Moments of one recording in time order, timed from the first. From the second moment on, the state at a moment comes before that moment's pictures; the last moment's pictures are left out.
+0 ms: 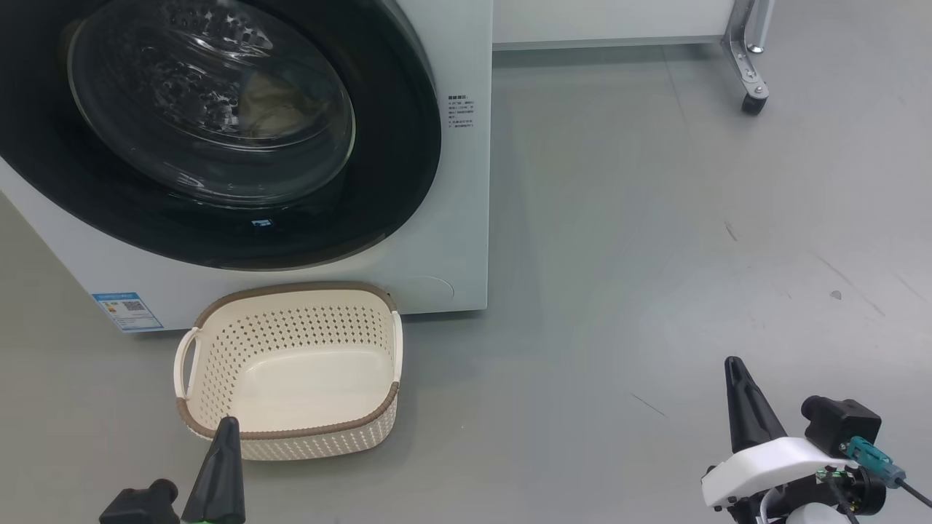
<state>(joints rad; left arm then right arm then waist) 0.10 0.01 -0.05 0.22 -0.38 -0.13 -0.26 0.00 -0.07 0.14 0.31 0.46 0.10 -0.24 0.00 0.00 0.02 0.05</state>
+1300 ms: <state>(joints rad) 0.08 0.04 -0.03 0.21 -0.91 -0.13 -0.13 -0.01 -0.06 0.03 0.31 0.93 0.10 -0.09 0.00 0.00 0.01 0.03</state>
